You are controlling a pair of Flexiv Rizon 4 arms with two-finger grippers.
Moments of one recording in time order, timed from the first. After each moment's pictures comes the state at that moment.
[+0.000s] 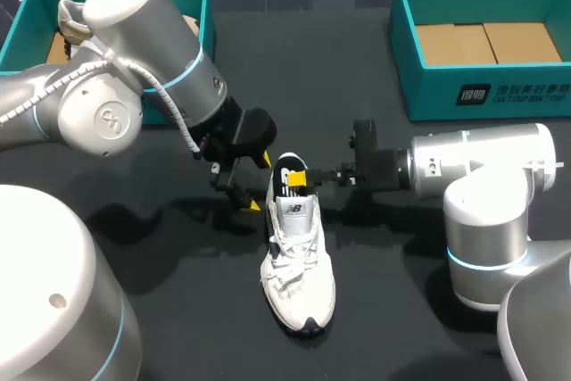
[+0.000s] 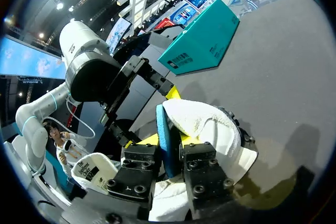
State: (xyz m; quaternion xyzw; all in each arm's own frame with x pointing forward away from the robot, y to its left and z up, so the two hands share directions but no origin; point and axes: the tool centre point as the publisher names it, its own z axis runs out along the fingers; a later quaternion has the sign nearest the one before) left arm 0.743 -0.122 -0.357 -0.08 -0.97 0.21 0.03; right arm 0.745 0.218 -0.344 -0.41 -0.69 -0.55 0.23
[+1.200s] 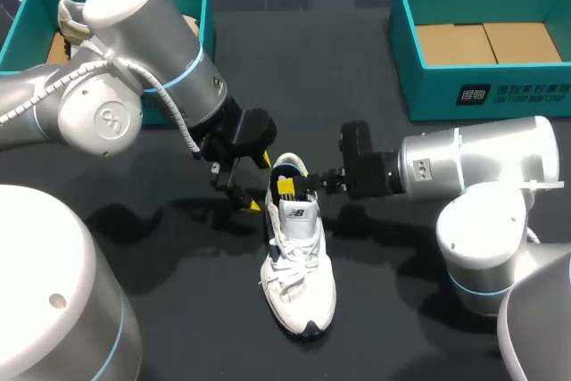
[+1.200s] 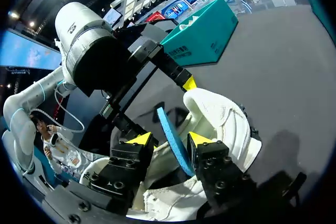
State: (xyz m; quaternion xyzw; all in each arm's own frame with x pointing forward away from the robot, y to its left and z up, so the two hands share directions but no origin) left arm 0.743 -0.122 -0.357 -0.08 -0.97 0.21 0.03; right arm 0.724 0.229 -0.331 -0.41 -0.72 -0.52 0.17
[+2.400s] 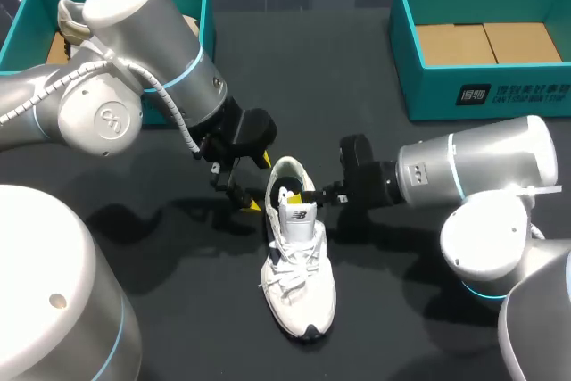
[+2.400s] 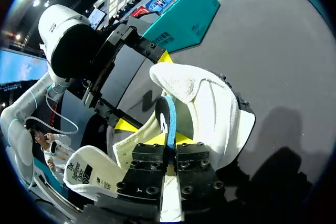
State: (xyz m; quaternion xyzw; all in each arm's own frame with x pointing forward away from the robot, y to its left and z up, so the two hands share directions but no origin) left arm 0.743 -0.122 -0.357 -0.08 -0.97 0.21 0.03; right arm 0.707 0.220 -0.361 -0.47 -0.73 -0.46 0.20
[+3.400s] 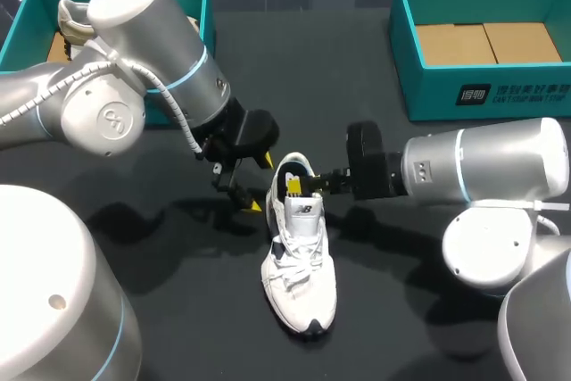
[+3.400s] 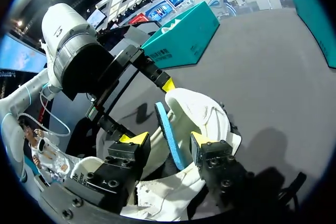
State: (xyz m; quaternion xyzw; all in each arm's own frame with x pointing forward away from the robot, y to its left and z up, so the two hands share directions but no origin) left arm 0.742 -0.125 -0.358 -0.09 -0.97 0.20 0.03; right arm 0.731 0.208 -0.341 -0.47 -0.73 -0.49 0.12
